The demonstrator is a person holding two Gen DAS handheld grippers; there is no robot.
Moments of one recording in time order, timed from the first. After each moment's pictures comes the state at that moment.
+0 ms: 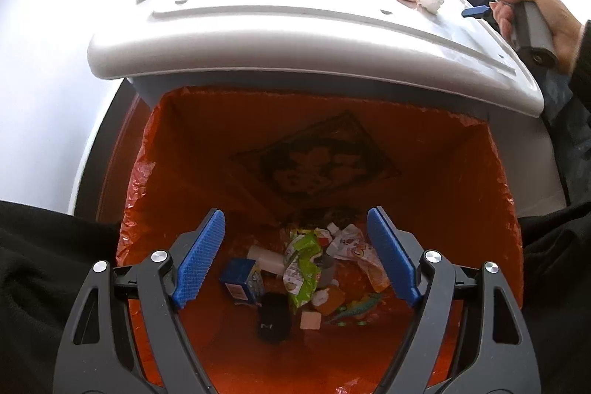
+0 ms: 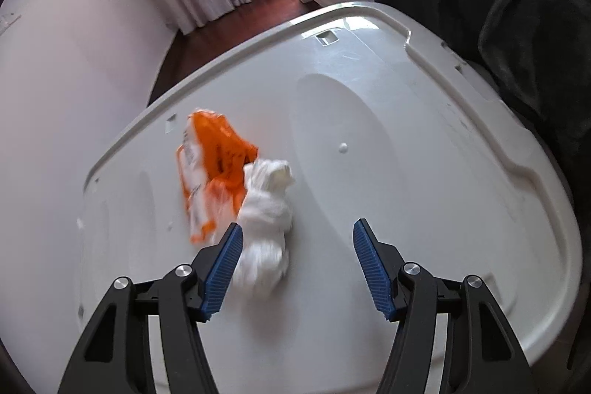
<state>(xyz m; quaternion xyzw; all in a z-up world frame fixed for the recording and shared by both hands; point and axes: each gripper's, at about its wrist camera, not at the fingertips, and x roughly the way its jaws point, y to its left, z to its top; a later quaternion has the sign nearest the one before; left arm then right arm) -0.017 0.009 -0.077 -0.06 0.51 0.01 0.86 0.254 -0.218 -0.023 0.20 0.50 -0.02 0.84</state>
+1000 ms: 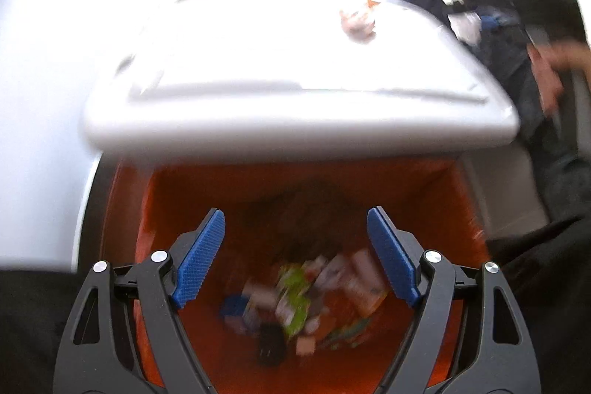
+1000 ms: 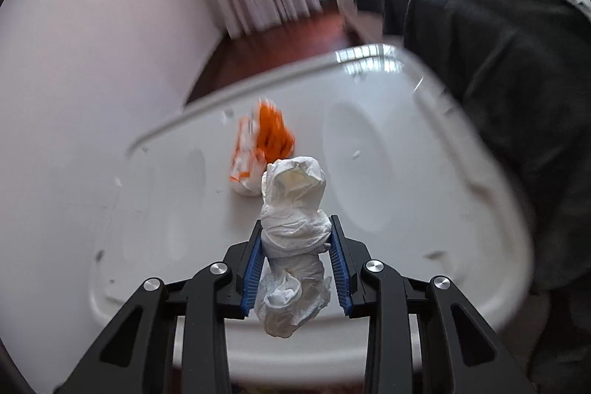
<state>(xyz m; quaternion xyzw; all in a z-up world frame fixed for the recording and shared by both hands) 0.014 -0.011 -0.018 -0.02 0.46 -0.04 0.89 0.162 -0.237 0.052 0.14 0.44 0.06 0.88</state>
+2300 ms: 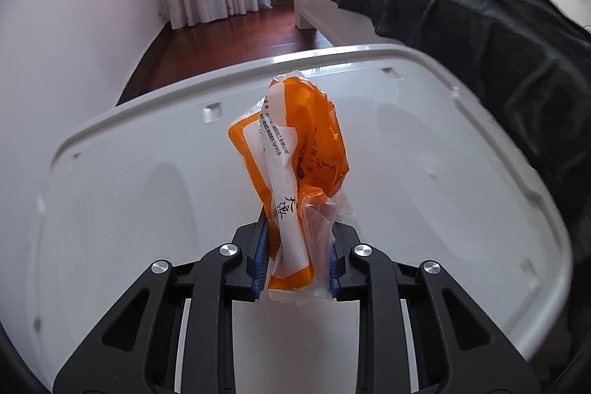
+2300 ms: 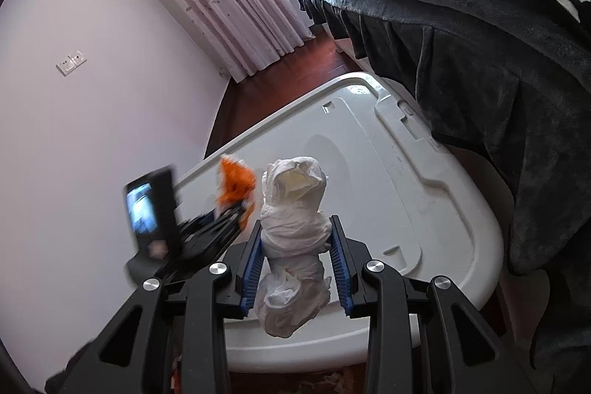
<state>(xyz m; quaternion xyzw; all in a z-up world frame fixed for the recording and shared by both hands) 0.274 -0.106 -0.013 0.07 0.42 -0.08 0.90 0.139 -0.307 0.061 0.26 0.39 0.07 0.88</state>
